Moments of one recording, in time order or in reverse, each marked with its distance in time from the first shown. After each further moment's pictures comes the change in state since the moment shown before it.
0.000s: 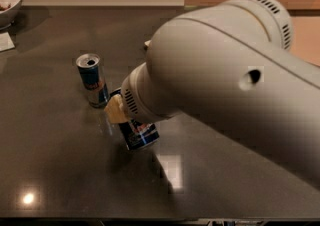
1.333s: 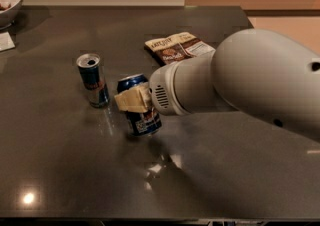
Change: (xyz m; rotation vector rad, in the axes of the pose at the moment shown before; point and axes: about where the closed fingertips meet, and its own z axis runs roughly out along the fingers) arm -0.016 -0.026 0.007 -0.165 -0.204 -0.031
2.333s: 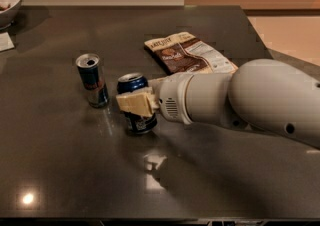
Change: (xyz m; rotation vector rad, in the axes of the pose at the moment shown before) arm 0.001 -0.009 0.017 -0.114 -0.180 -0.079
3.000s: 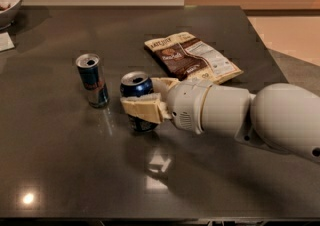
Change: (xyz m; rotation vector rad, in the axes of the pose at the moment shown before) arm -0.003 0.002 -0.017 -0.063 -0.170 -0.149
